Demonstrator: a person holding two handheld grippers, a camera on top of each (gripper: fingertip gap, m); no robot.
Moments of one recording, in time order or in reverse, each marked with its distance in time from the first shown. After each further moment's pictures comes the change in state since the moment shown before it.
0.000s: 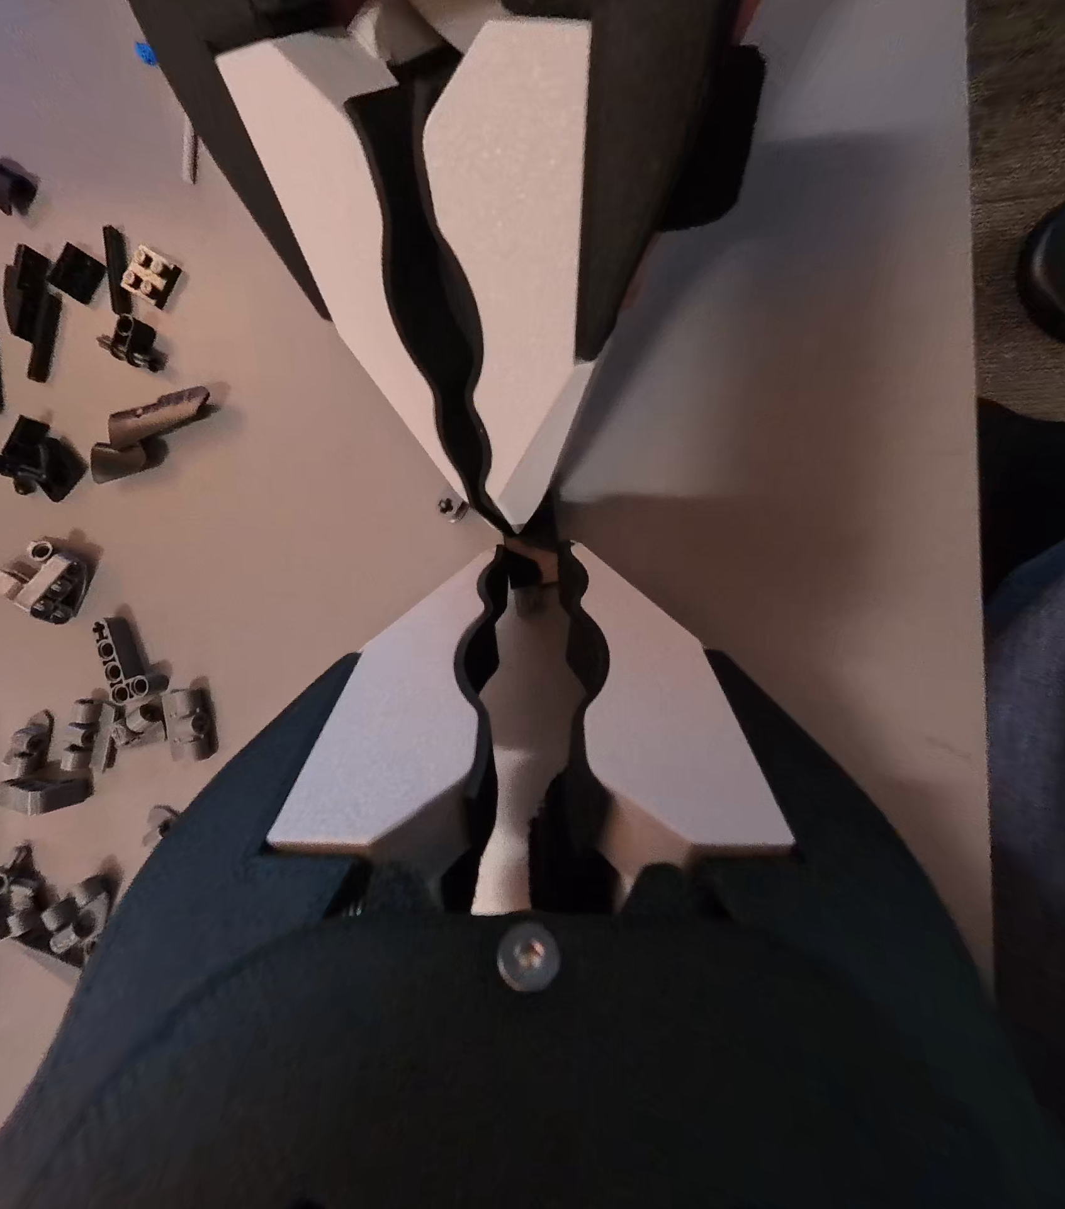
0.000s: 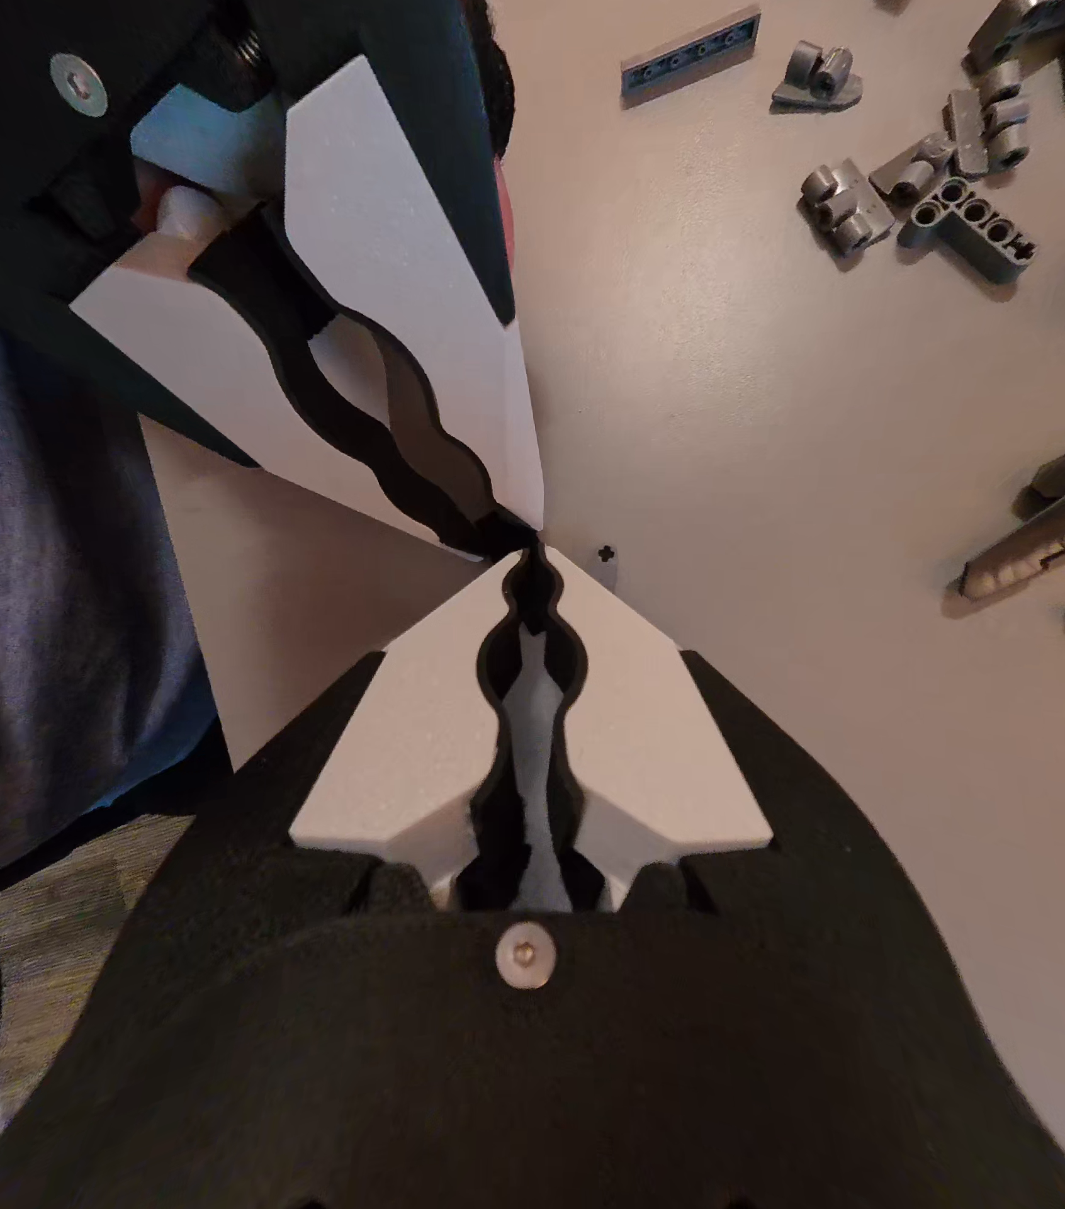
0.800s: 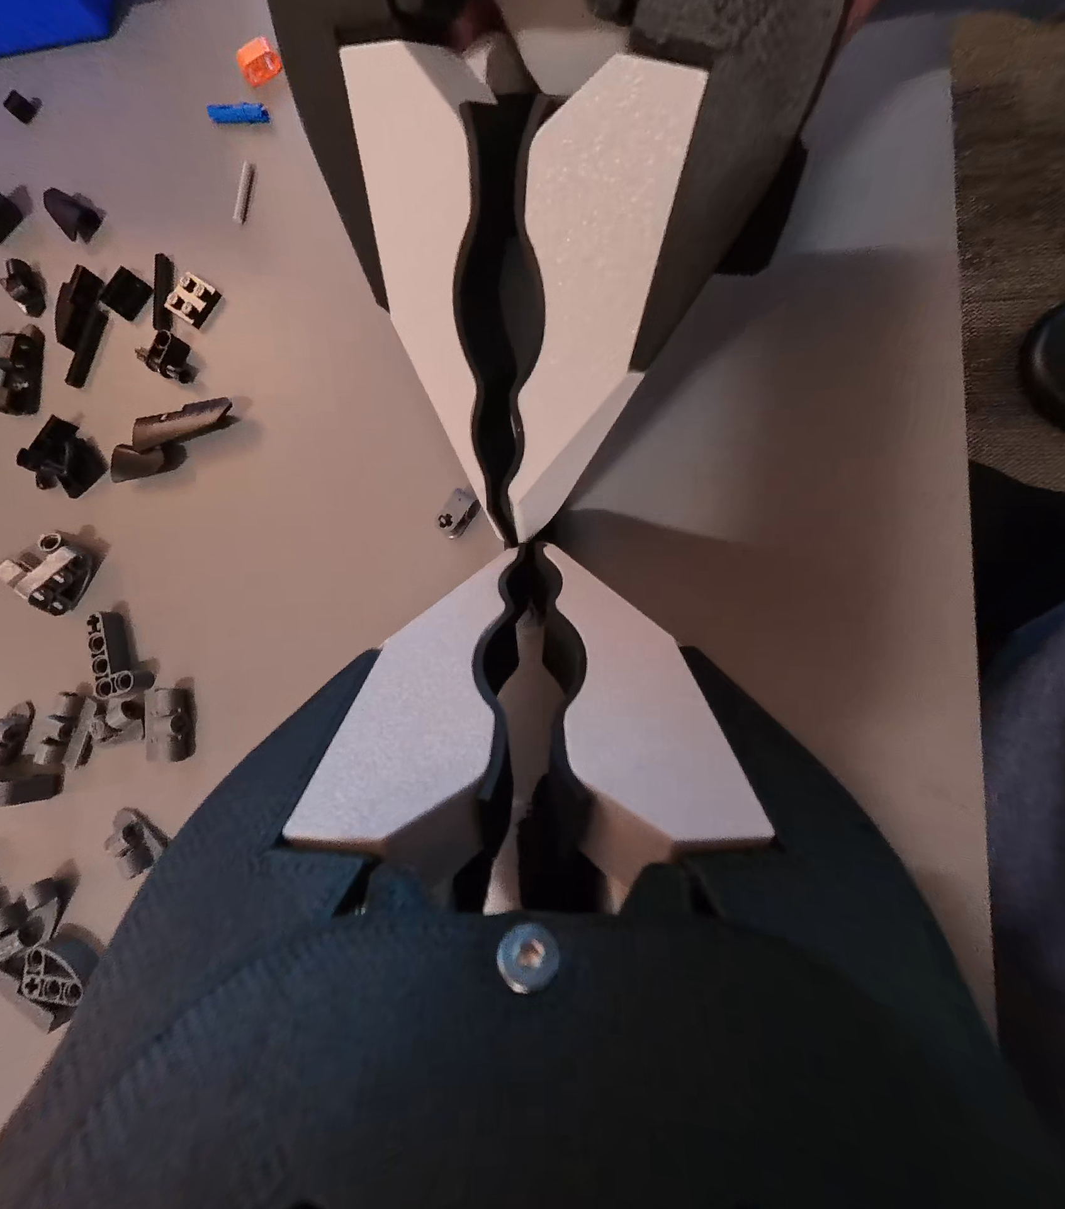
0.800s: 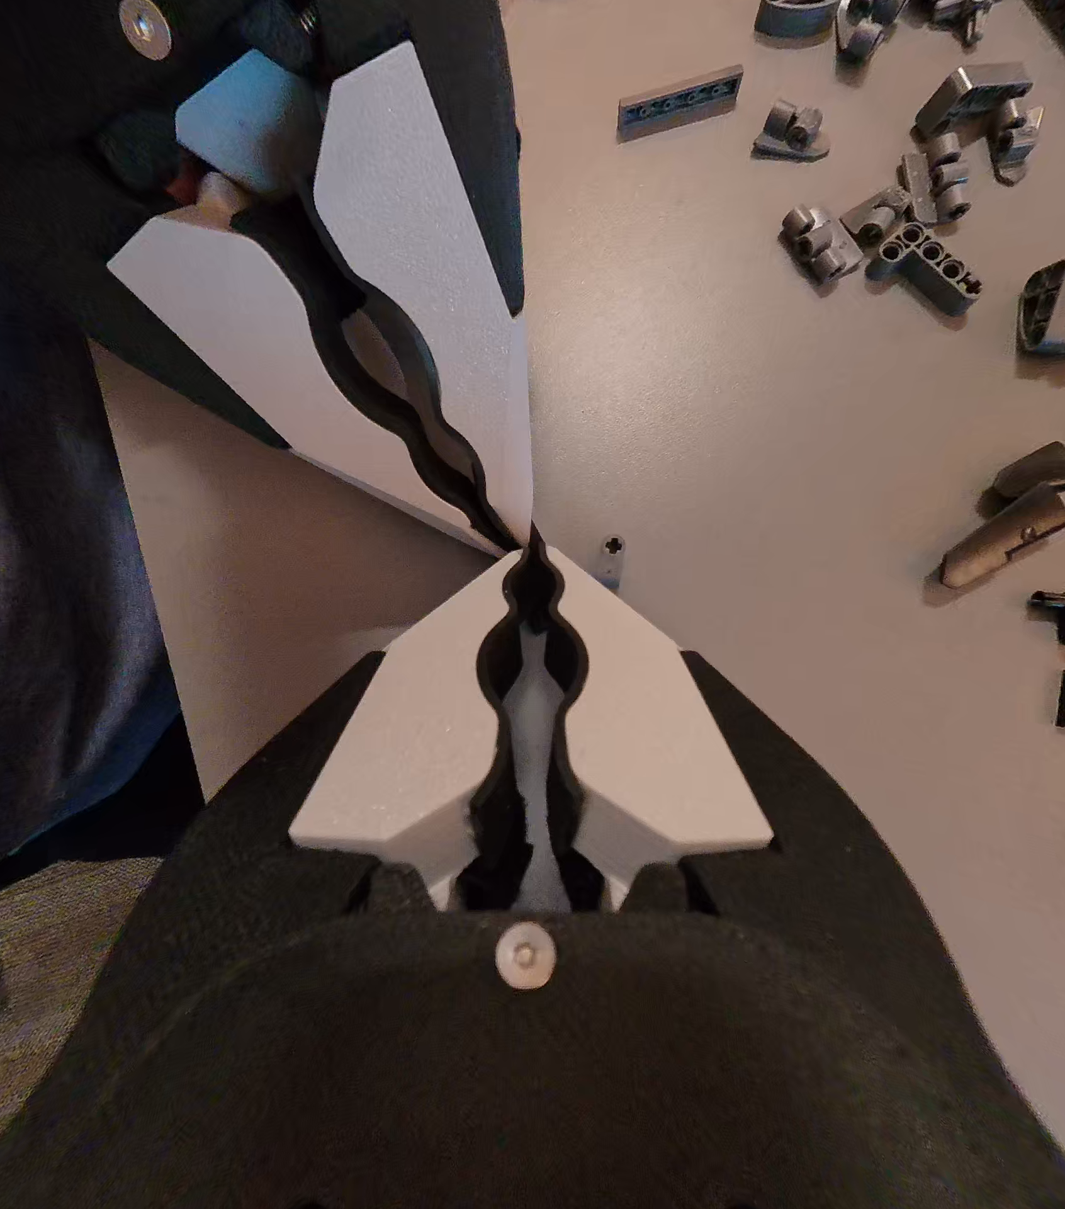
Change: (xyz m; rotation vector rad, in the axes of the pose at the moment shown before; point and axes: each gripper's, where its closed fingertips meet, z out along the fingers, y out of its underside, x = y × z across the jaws) left arm 0.001 -0.006 0.001 0.101 -0.048 -0.050; right arm -0.002 0.002 -0.001 0.070 0.099 -0.068
